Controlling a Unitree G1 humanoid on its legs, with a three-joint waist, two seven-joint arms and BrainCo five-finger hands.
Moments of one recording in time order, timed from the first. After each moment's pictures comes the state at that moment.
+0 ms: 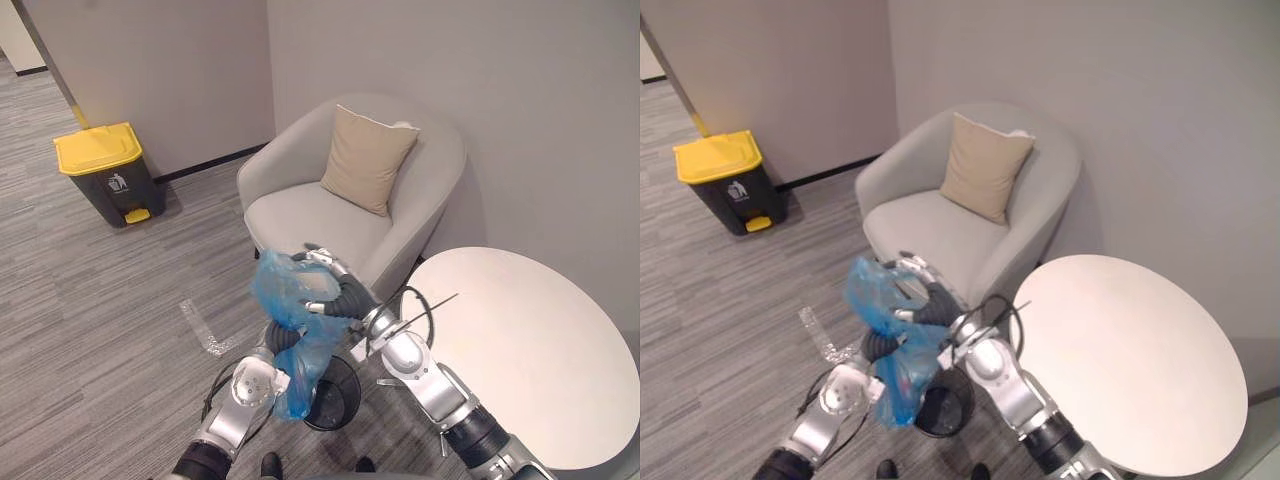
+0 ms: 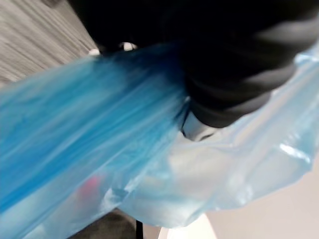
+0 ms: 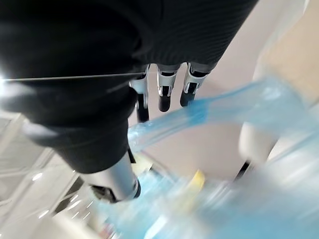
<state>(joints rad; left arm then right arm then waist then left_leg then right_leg) 0.02 0.18 -0.25 0.32 0.21 -0.15 0.13 -0.12 -0.24 0.40 -0.04 -0.32 -0.19 -0.10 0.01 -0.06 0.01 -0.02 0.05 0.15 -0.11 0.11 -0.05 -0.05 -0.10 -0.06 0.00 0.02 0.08</state>
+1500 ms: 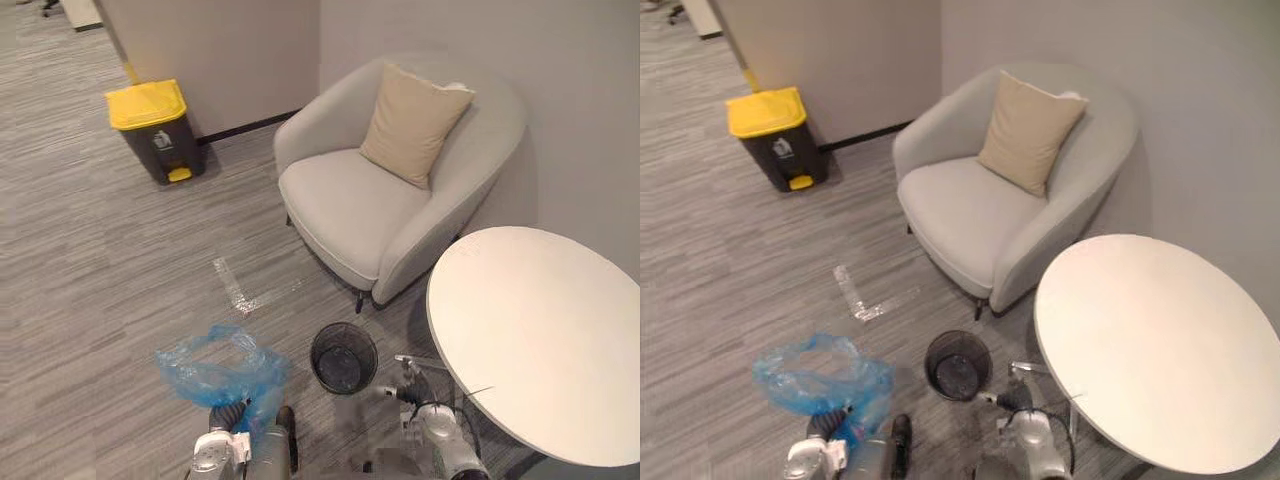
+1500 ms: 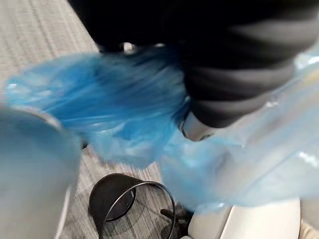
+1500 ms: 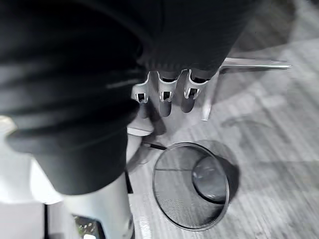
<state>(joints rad) 0.15 0.00 0.09 0.69 -0.06 -0.10 0.10 -0.01 -0.07 0.01 0.72 -0.08 -0.06 -0.13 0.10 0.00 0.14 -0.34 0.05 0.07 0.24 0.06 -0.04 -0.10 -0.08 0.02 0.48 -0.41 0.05</state>
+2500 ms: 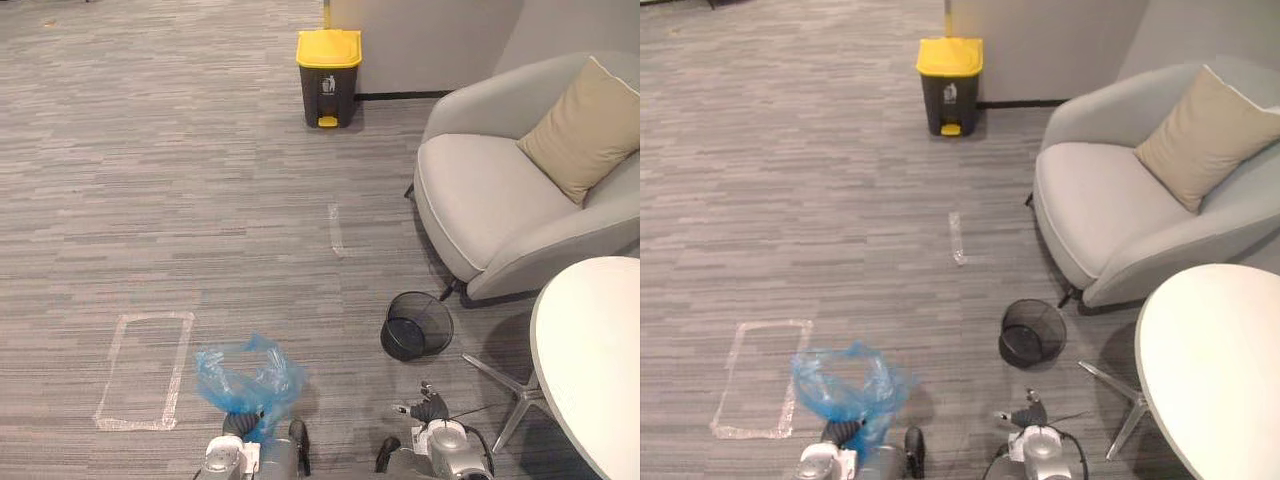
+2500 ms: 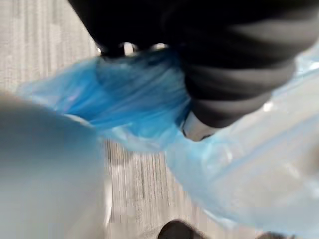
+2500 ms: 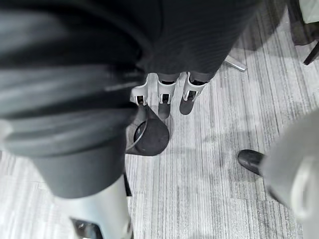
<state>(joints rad) 0.11 0.12 -0.02 0.83 -0.04 -0.08 0.11 -0.03 -0.05 -0.08 0.93 -0.12 -0.03 -0.17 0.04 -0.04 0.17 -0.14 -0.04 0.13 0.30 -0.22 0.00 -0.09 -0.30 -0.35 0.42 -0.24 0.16</state>
